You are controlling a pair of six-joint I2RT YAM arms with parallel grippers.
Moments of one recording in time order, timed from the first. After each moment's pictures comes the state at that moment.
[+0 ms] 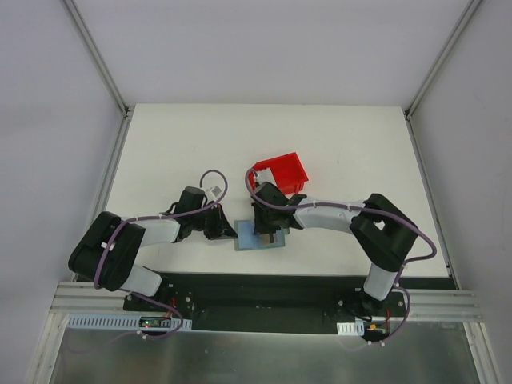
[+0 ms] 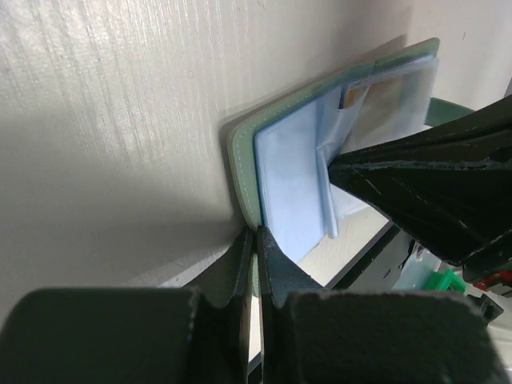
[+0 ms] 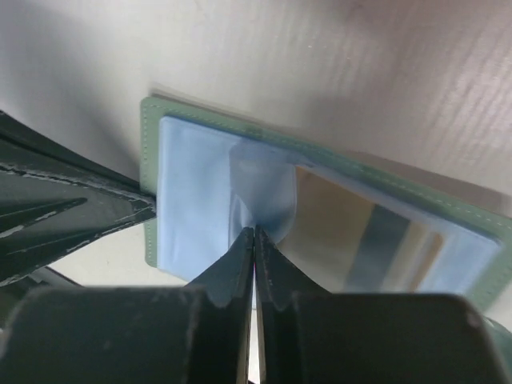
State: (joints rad) left arm -0.41 1.44 0.40 0.16 0.58 -0.72; right arm 0.95 1.77 1.03 -0.28 -0.01 0.74
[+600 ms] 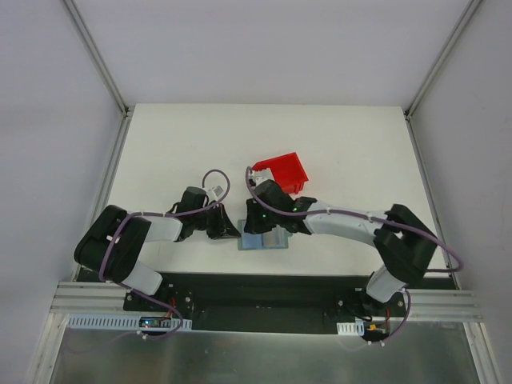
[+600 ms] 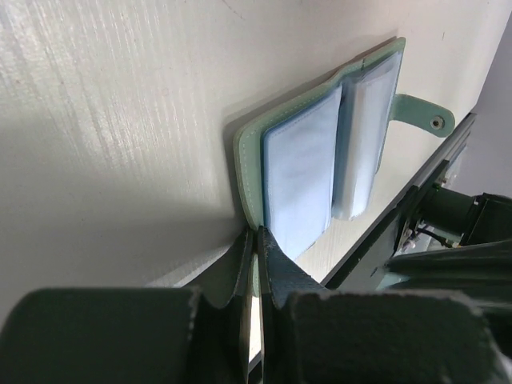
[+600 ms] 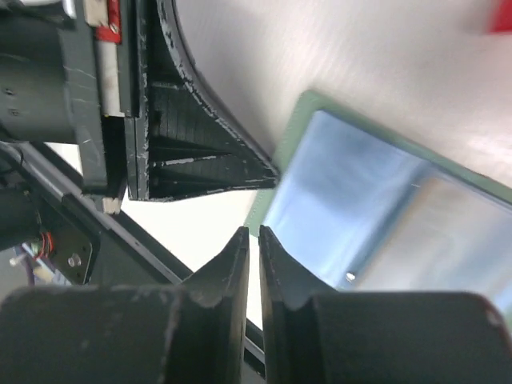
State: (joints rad) left arm -0.41 1.50 0.40 0.24 0.60 -0.74; right arm 1.00 1.69 1.03 -0.18 -0.14 0.66
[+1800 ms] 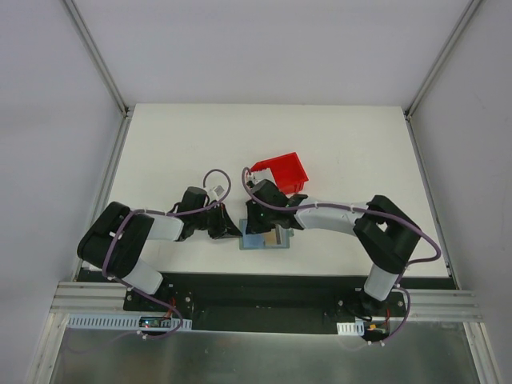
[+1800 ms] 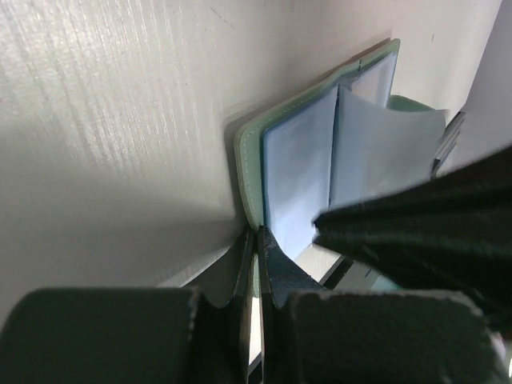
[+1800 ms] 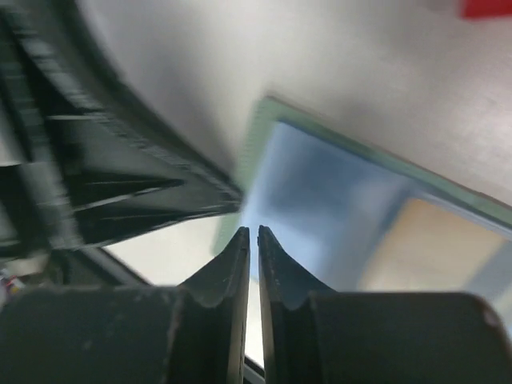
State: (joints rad) left arm -0.41 1.53 0.40 0.27 0.61 -0.75; right arm 0.96 1.75 1.02 -0.22 -0.09 0.69
